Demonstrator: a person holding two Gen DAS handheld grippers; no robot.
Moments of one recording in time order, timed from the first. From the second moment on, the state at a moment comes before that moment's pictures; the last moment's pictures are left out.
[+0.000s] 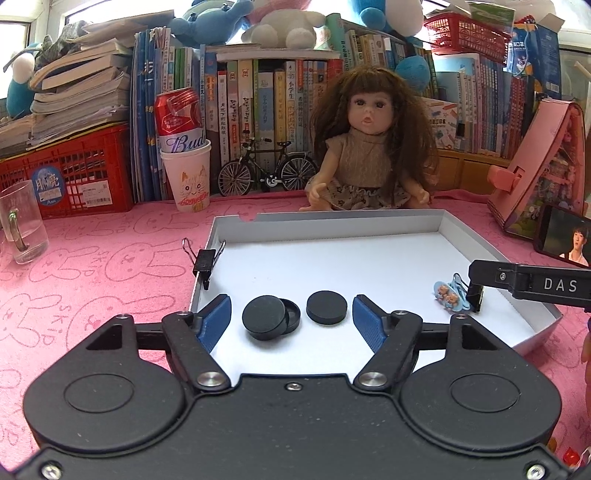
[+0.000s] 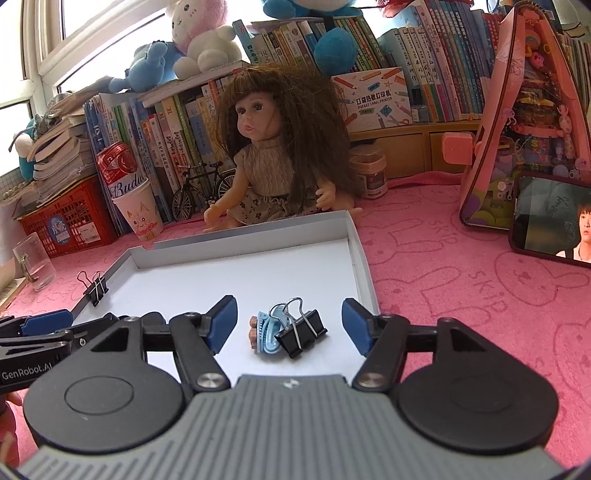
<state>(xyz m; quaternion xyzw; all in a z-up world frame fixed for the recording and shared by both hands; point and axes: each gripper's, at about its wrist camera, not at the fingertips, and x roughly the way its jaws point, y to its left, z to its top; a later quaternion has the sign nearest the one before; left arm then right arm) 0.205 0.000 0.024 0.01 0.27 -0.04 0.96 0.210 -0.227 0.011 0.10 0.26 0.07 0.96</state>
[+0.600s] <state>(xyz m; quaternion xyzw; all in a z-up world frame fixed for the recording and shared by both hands) 0.183 0.000 0.028 0.00 0.27 -0.06 0.96 0.195 -0.220 0.015 0.08 0.26 0.08 0.96</state>
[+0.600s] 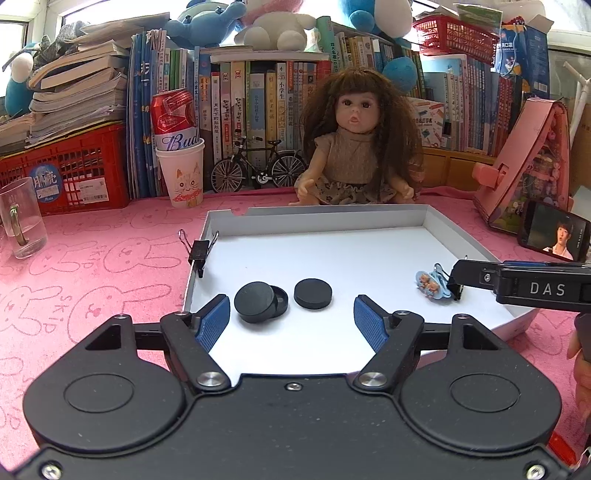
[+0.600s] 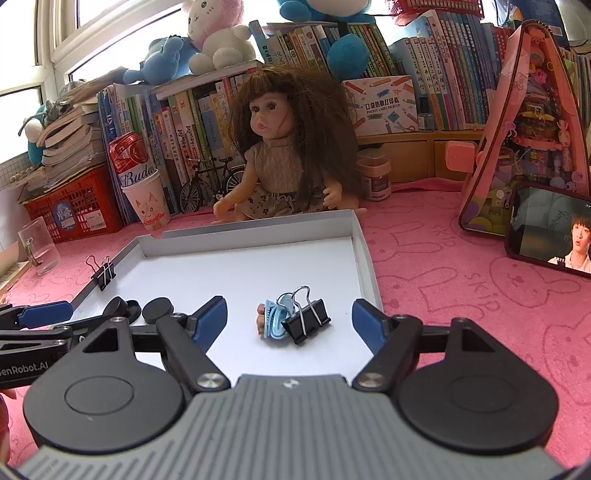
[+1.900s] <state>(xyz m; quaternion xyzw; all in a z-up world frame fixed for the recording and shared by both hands) 0.086 -0.010 0.022 -0.01 0.28 -0.13 0.95 0.107 -0.210 0.016 0.00 0.23 0.13 0.96</state>
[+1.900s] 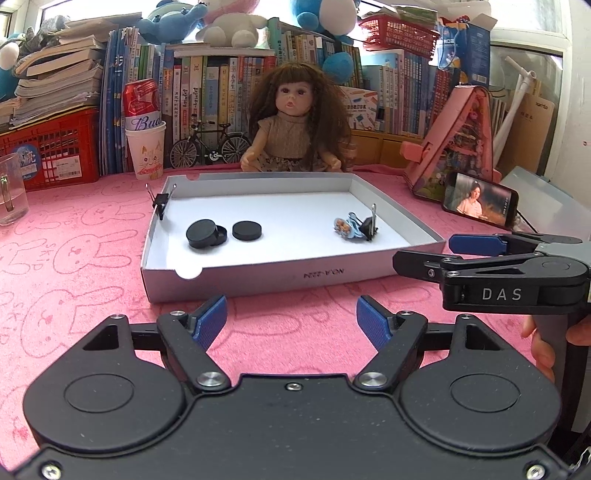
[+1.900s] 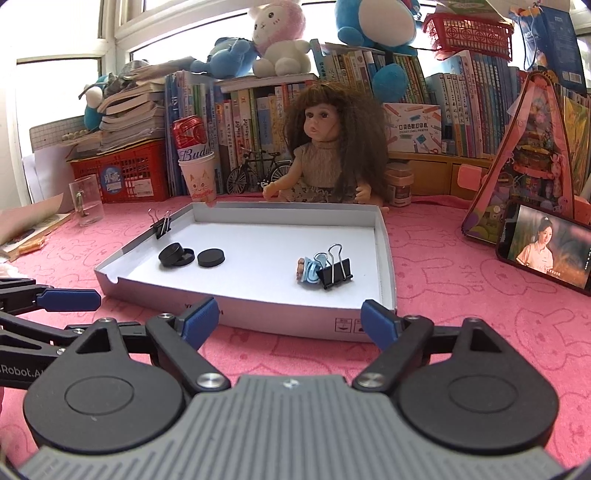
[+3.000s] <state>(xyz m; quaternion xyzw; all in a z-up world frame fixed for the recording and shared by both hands) 0.046 -0.025 -0.005 0.02 0.29 -0.19 0.94 0.074 -0.200 -0.011 -0.06 0.26 0.13 0.96</state>
